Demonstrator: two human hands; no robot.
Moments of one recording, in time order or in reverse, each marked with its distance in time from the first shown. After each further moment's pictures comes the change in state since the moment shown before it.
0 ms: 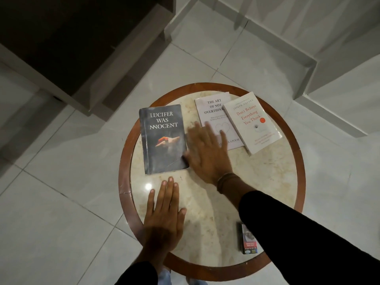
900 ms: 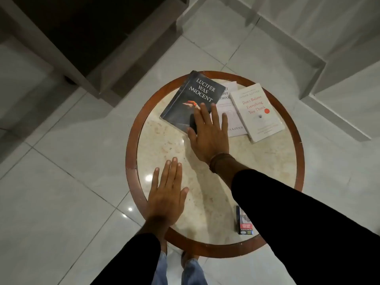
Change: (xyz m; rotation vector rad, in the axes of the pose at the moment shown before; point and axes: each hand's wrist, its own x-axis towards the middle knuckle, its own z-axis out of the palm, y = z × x) left_hand 0.014 0.012 -0.019 0.133 -0.230 -0.029; right_hand 0.004 -0.034 -0.032 -0.004 -0.090 0.130
